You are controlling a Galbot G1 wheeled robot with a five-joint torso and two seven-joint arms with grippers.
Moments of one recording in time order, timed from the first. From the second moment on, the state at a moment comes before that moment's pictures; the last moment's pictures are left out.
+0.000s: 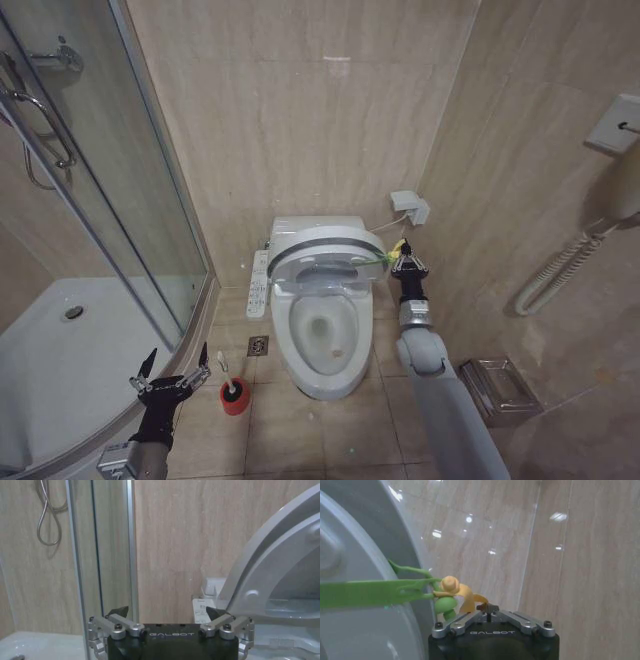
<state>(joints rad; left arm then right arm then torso) 1.72 -1.31 -0.60 -2.20 -0.25 -0.04 -0.20 -0.90 1.44 0.49 1.56 -0.16 0.21 0.24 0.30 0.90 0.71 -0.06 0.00</state>
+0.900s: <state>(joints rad) 1.72 -1.31 -0.60 -2.20 -0.25 -0.04 -0.20 -0.75 1.45 0.49 1.44 -0.17 0.18 0.22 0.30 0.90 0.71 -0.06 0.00</state>
